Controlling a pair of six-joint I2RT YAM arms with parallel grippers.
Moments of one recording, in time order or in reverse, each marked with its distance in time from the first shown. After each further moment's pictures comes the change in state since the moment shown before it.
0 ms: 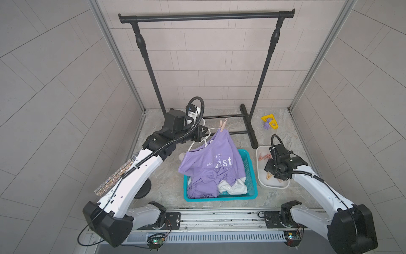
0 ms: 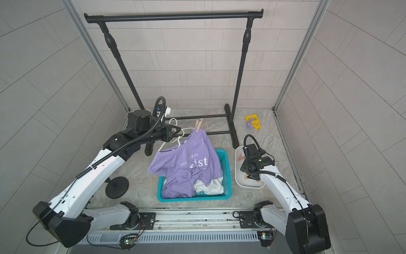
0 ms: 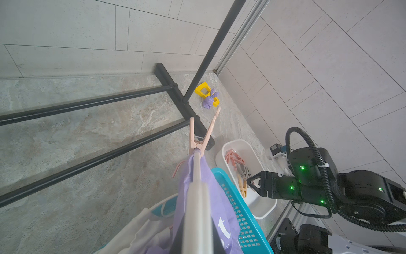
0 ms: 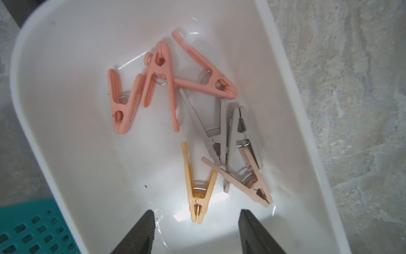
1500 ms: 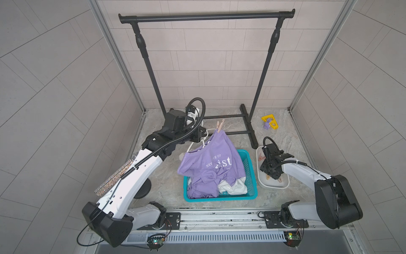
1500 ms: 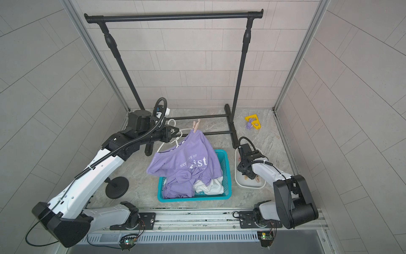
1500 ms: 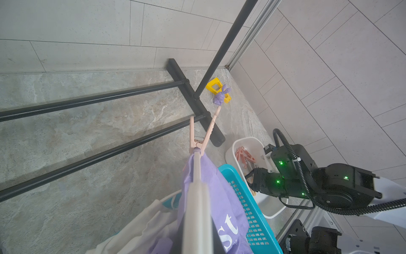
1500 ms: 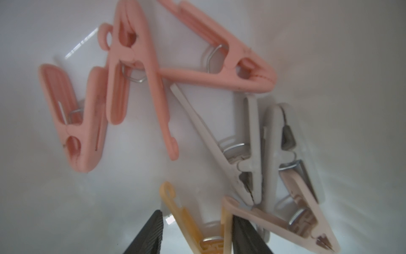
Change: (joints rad) left arm -0.006 0.001 0.024 -0.066 -0.058 0.014; right arm 0.010 0.262 -0.023 0.188 -0.016 0.096
